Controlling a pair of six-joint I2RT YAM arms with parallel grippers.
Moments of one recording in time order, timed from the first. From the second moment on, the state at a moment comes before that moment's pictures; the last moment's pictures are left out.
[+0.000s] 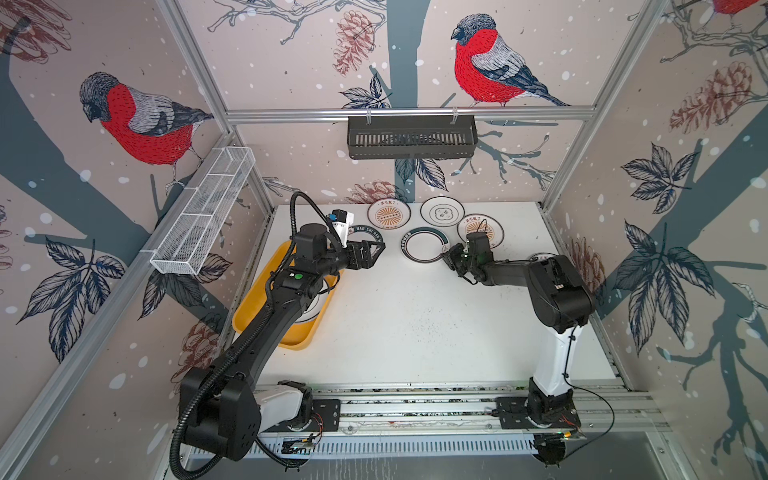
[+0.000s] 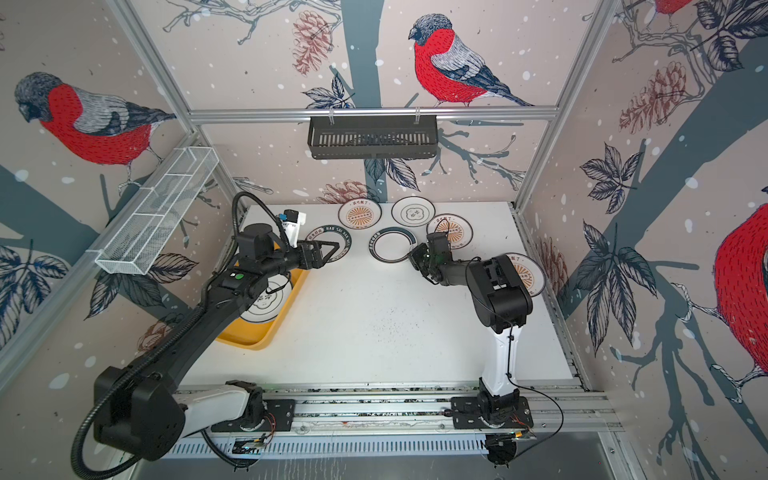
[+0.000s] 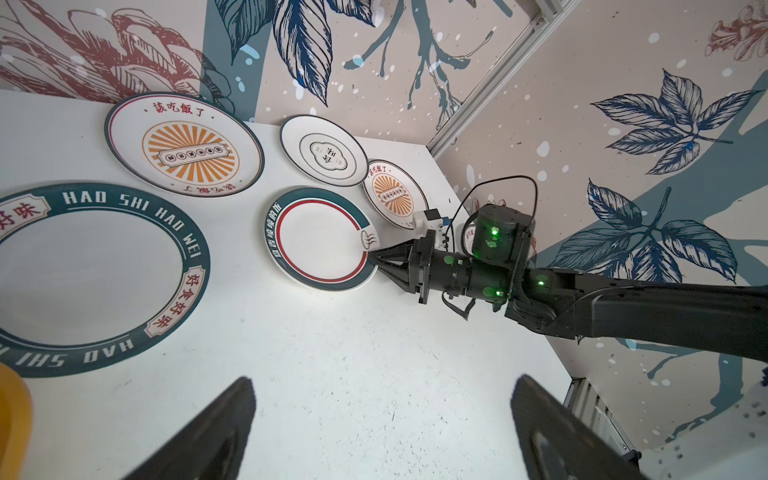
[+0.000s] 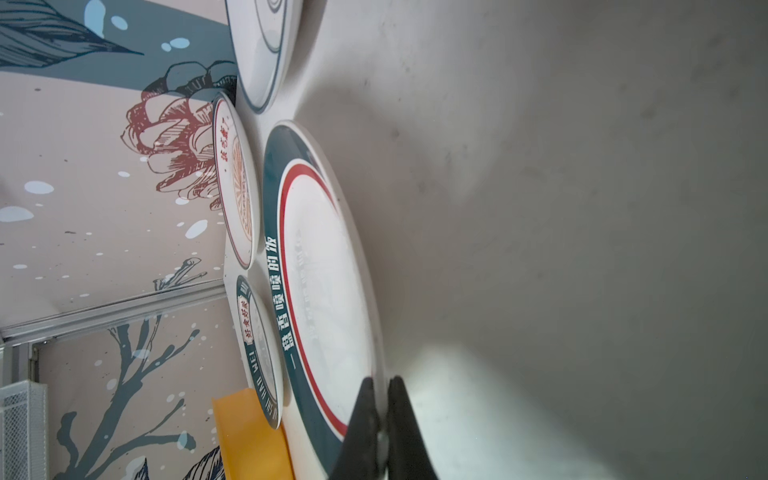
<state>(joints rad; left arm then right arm) -0.26 1.23 0.96 -0.13 0.57 -0.39 0.33 1.98 1.04 0.31 -0.32 1.18</state>
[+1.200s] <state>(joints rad) -0.12 1.42 0.97 -0.15 0.64 -0.53 0.46 1.77 1.17 0.20 -0.54 0.89</state>
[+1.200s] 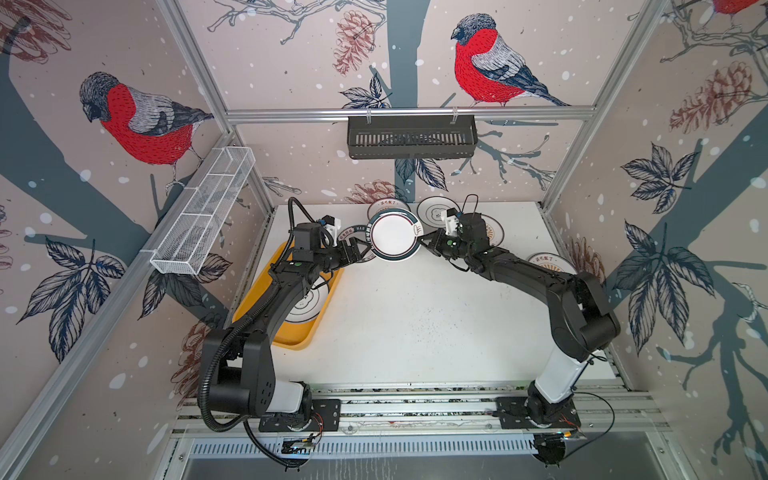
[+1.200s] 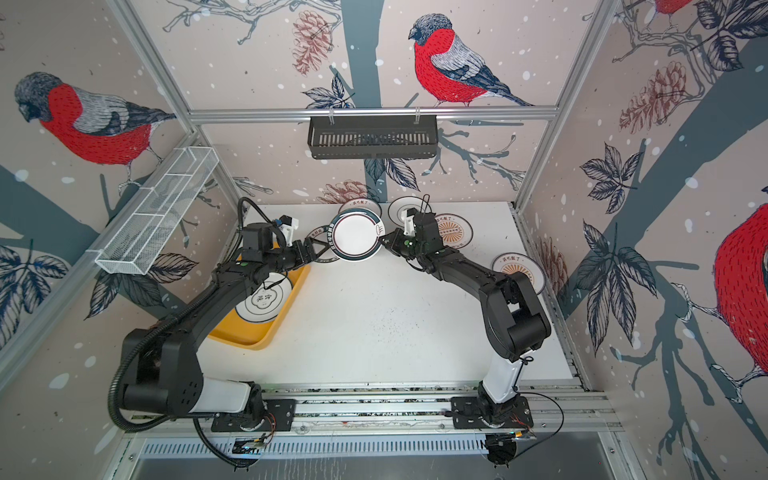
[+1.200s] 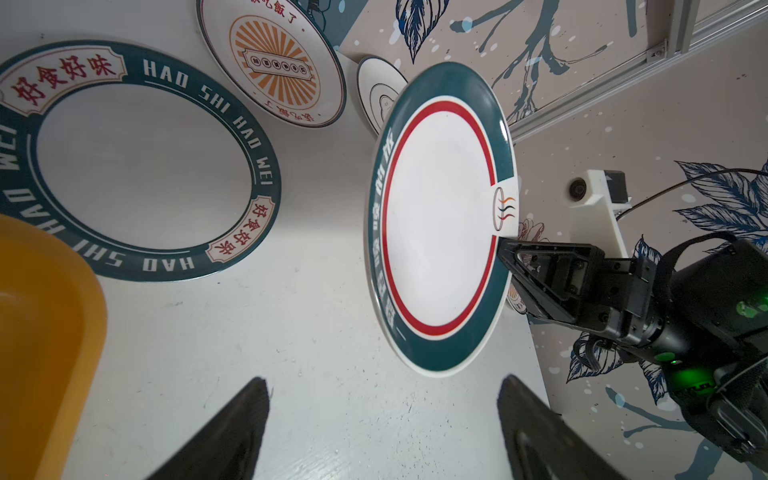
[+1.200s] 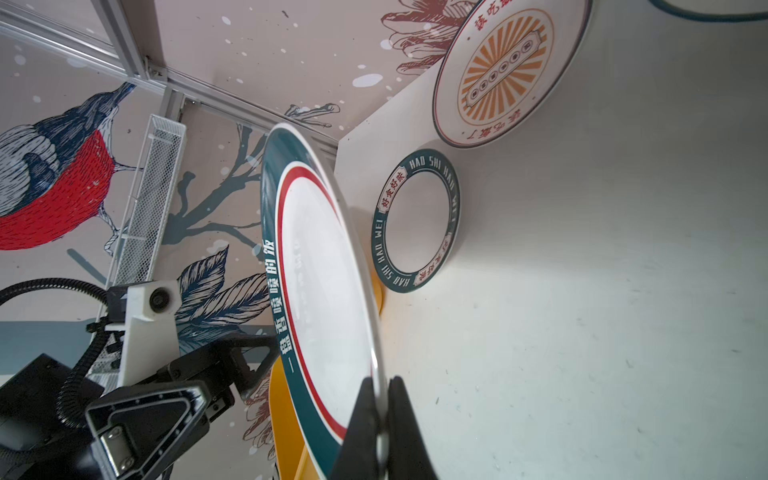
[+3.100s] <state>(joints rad) -0.08 1.42 0.94 -0.05 0.70 -0.61 0.50 1.79 1.17 0.27 -0.65 0.91</state>
